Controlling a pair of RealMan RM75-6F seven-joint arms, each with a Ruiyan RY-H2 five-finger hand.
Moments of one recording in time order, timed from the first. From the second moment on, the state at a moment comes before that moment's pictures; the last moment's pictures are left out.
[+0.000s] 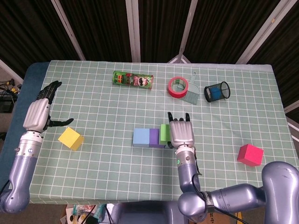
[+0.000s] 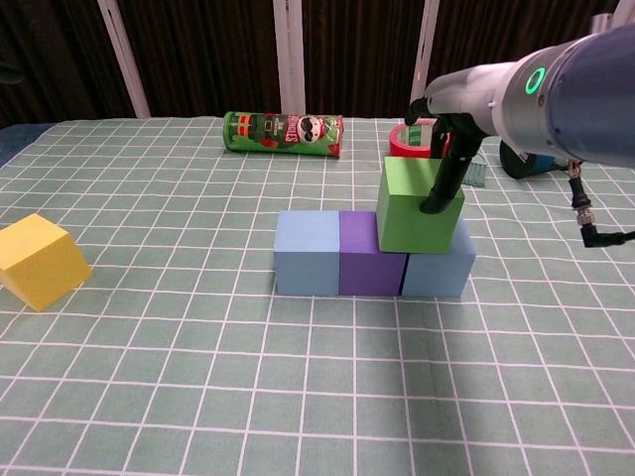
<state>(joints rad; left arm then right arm) -0.54 -1.11 -0.33 -1.91 0.93 1.22 0.12 1.08 -1.59 0.45 -2.03 -0.11 1.63 -1.07</state>
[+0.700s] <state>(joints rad) -0.54 -1.11 -0.33 -1.91 0.93 1.22 0.12 1.07 -1.60 0.44 -2.02 -0.12 1.63 -1.07</state>
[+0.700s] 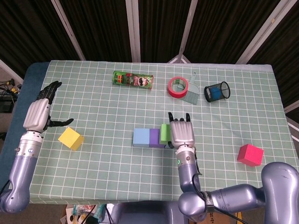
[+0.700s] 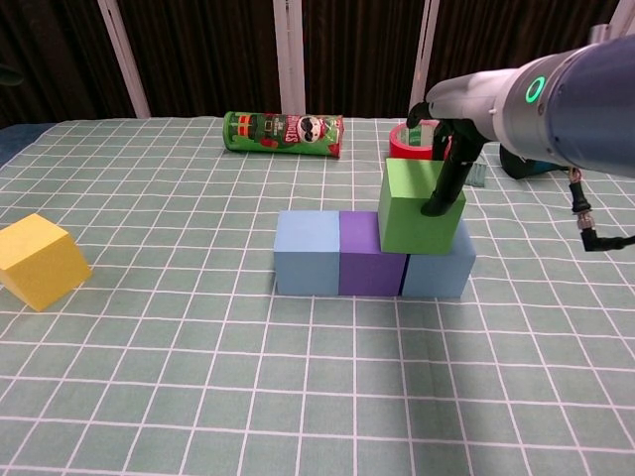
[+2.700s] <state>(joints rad) -0.54 -1.11 -0.33 -1.91 0.93 1.22 0.13 1.05 -1.58 0.42 -2.04 -0.11 1.56 -1.06</state>
